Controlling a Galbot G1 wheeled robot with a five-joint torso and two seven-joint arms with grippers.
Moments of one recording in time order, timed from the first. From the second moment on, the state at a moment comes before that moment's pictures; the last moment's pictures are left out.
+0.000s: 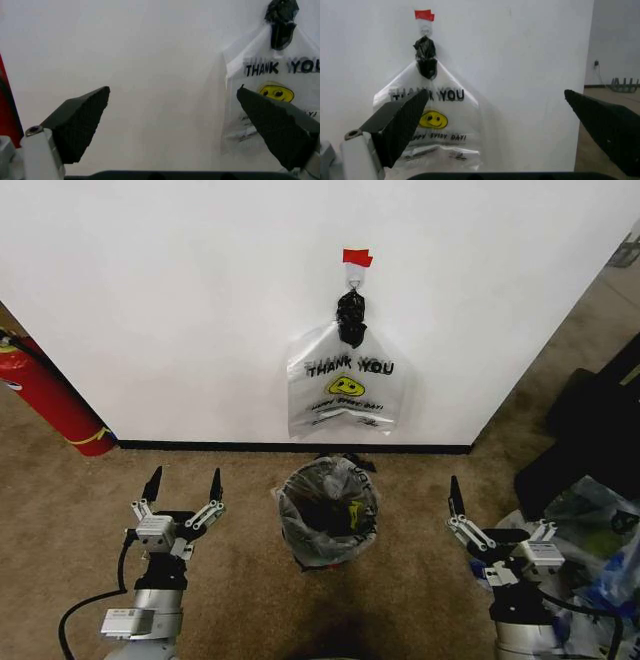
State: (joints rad) left arm 1.70 -1.25 -0.54 -2.21 -0.15 -0.36 -0.18; right arm -1.88 1.42 0.54 2.34 0.11 0.43 0.09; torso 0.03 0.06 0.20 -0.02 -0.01
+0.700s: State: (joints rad) left arm 1.69 -1.25 -0.53 -2.22 -0.15 -0.36 -0.18; right arm -1.87 1.41 0.55 2.33 0.09 0.42 0.10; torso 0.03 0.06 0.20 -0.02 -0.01
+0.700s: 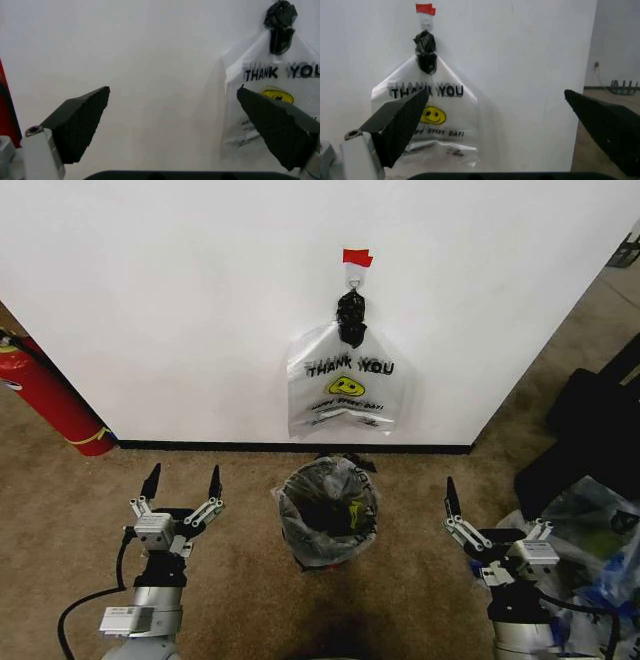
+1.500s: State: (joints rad) left arm 1.69 -1.26 -0.54 -2.21 -0.15 -0.35 -0.19; right arm -1.87 1.42 0.53 2.32 0.07 0.42 0.10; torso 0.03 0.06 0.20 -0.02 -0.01
